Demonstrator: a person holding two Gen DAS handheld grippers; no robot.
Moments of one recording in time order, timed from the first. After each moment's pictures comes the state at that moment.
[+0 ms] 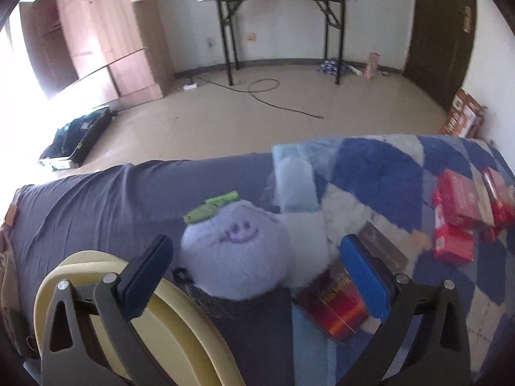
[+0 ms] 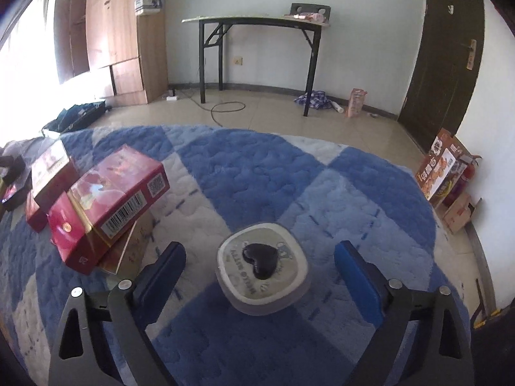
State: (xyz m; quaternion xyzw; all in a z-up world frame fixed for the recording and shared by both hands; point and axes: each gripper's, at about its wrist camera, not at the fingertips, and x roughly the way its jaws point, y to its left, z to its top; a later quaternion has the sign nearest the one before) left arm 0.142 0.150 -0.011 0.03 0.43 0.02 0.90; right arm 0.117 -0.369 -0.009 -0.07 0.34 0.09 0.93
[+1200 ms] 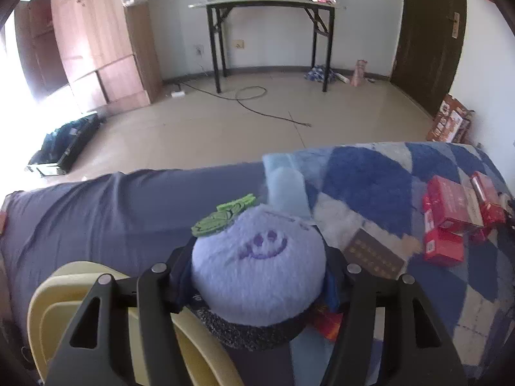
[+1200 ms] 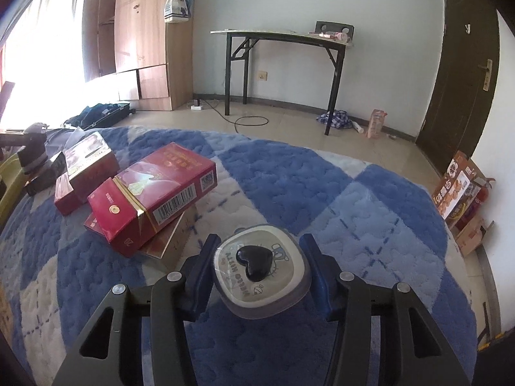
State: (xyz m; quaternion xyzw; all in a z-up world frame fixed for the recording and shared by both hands) left arm 0.136 0.158 -0.001 0.03 0.40 -0.02 0.91; right arm 0.091 -0.363 -0.019 -0.08 0.30 0.13 0.94
